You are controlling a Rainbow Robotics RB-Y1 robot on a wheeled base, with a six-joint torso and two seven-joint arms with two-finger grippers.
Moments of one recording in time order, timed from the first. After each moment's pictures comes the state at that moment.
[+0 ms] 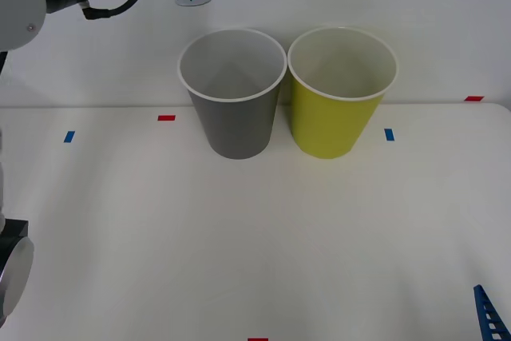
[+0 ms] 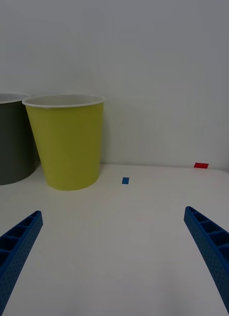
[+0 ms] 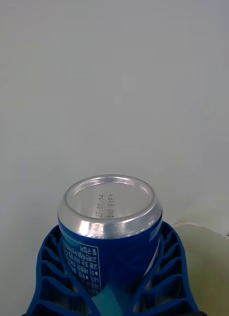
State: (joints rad) right arm 1.11 -0.49 0.02 -2.11 -0.13 -0.73 1.32; left arm -0.79 0.45 0.03 -2.00 0.67 1.07 -1.43
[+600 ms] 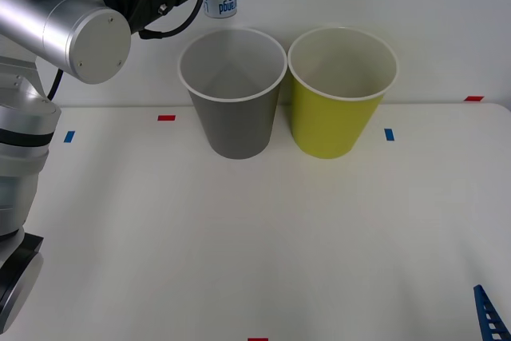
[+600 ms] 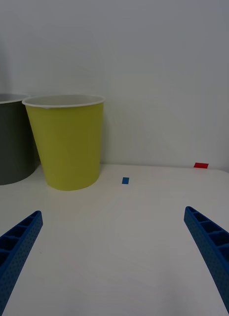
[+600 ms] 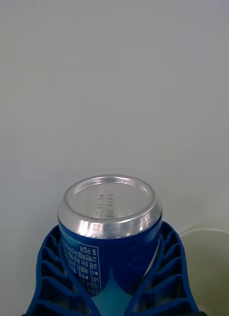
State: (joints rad) right arm 1.11 -0.49 0.02 -2.11 -0.13 -0.73 1.32; left arm -0.78 0.44 -0.15 -1.88 0.51 0.83 -1.39
